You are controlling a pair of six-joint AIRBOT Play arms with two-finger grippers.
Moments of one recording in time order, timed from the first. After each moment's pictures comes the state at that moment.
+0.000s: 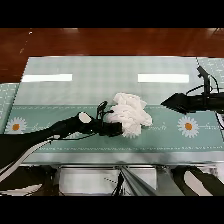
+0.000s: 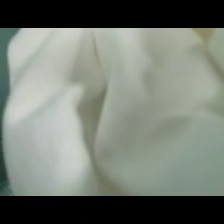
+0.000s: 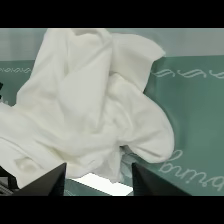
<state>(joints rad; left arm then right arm) -0.74 -1.49 0.71 0.29 -0.60 -1.27 -0.23 -0.98 0.82 -0.79 1.30 1.28</state>
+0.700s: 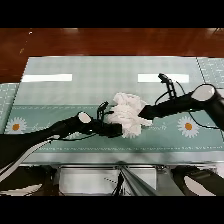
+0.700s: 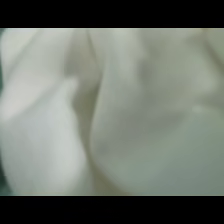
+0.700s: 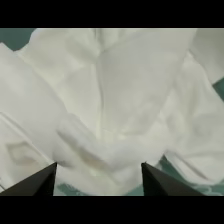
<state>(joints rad) -0.74 -1.48 0.71 0.28 -0.64 -1.23 0.17 -1.10 0.82 -0.89 1.14 1.23</state>
